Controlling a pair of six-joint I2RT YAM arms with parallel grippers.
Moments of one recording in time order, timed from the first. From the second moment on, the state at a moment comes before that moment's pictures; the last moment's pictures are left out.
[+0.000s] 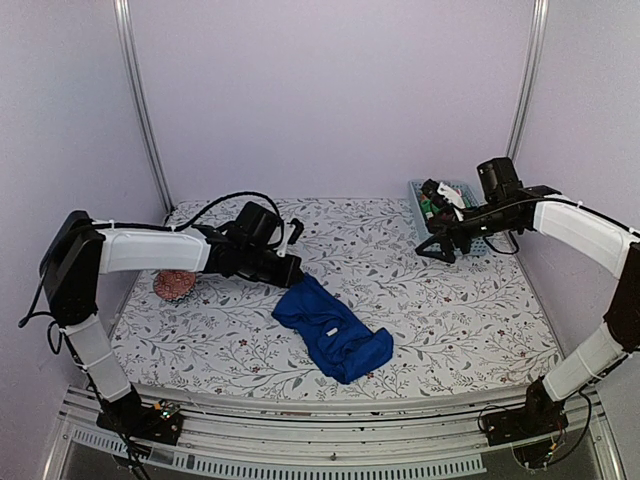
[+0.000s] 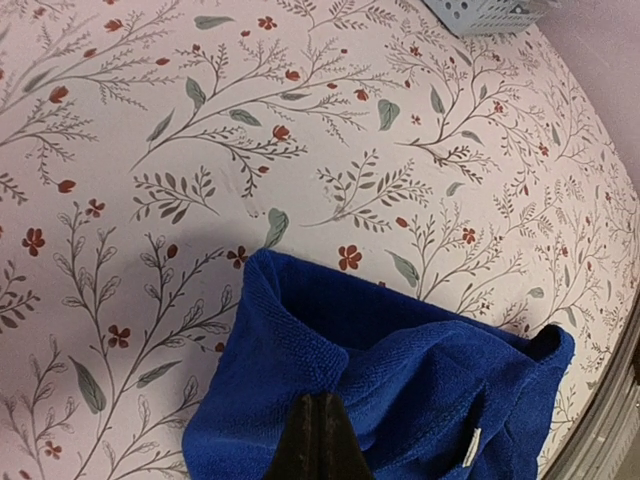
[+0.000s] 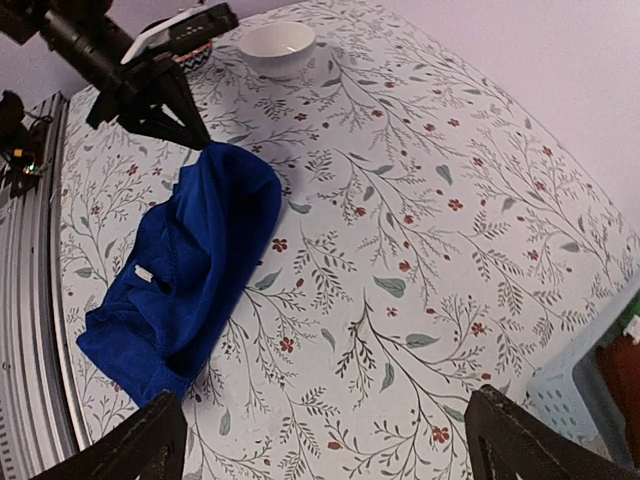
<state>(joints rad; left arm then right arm) -0.73 1.76 1.16 -0.21 0.11 -0.33 0.28 1.48 1.21 -0.57 -0.66 -0.55</state>
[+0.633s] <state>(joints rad) -0.72 1.86 1.26 -0.01 0.27 -0.36 0.76 1.79 1.21 -0.49 -0.35 -0.54</state>
